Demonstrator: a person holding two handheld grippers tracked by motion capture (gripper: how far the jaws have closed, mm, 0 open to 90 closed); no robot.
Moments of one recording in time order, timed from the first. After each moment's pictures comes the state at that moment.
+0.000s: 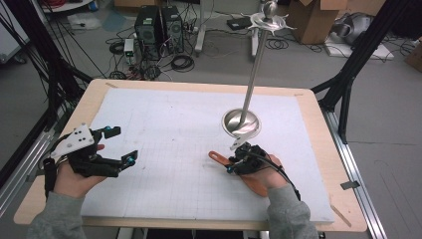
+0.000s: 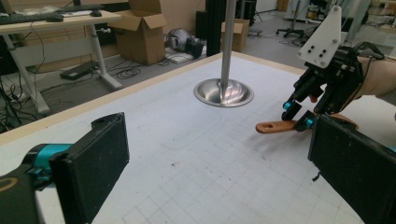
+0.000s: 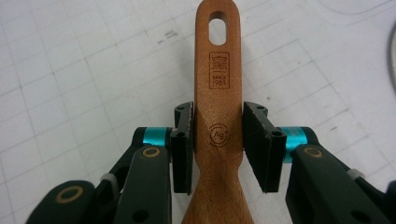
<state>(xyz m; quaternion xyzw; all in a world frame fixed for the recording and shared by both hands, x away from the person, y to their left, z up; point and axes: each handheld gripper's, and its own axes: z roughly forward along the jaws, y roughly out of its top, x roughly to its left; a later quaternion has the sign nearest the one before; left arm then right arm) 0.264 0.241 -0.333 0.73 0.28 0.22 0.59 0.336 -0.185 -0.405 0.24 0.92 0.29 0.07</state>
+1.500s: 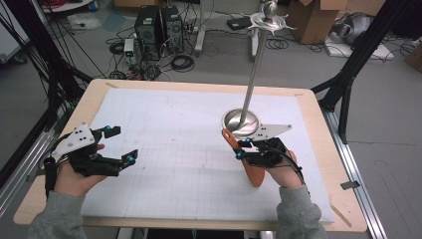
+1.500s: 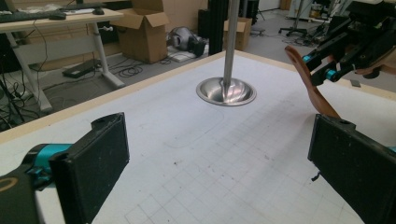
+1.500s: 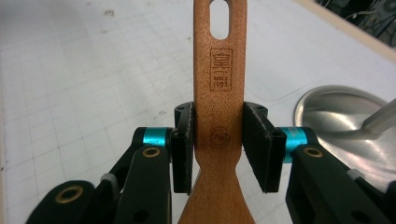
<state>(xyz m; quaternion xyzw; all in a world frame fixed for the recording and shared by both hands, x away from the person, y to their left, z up) 0.266 0.241 -0.333 0.73 0.28 0.22 0.58 0.318 -0.221 -0.354 0.24 0.86 0.43 0.15</state>
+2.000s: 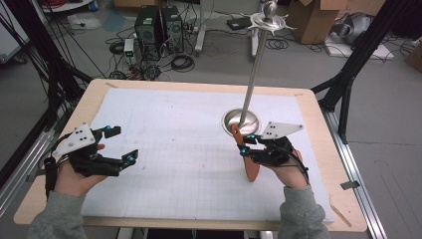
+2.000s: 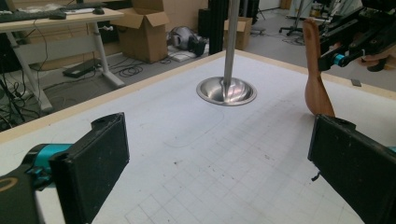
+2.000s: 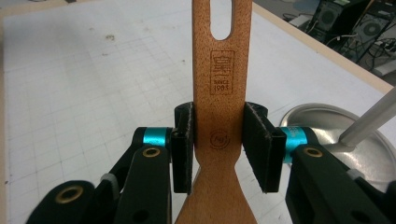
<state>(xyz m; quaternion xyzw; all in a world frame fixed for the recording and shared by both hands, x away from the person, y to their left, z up) 0.266 0.240 -0.333 0.73 0.28 0.22 0.58 0.313 -0.234 -0.342 0.23 0.84 0.47 0.16</state>
